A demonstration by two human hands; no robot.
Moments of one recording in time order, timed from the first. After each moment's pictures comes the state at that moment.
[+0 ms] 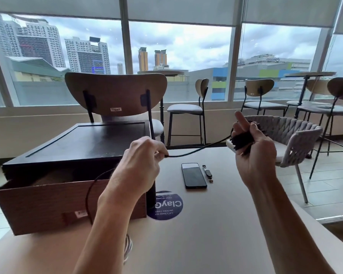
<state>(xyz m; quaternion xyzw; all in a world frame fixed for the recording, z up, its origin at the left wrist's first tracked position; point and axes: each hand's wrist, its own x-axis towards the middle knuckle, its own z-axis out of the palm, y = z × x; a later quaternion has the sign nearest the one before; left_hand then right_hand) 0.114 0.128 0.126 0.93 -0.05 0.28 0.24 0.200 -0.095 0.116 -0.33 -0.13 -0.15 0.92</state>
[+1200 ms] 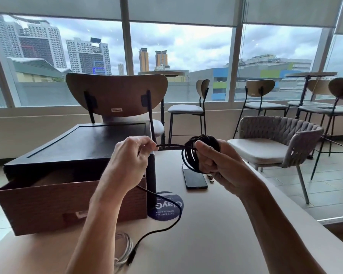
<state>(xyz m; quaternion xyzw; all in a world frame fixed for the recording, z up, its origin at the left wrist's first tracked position) 0.123 0.150 0.119 0.88 -0.05 0.34 0.32 0.177 -0.069 0.106 -0.59 -0.38 0.05 0.71</state>
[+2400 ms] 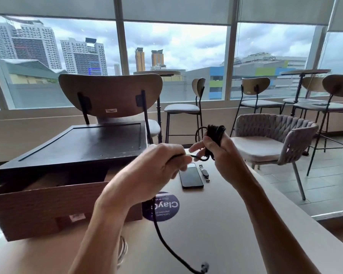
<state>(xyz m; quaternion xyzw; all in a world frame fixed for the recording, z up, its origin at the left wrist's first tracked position) 0.103 0.105 0.136 0.90 -0.26 0.19 0.28 0.197 -0.077 0.103 -0.71 -0.29 -0.15 0.62</state>
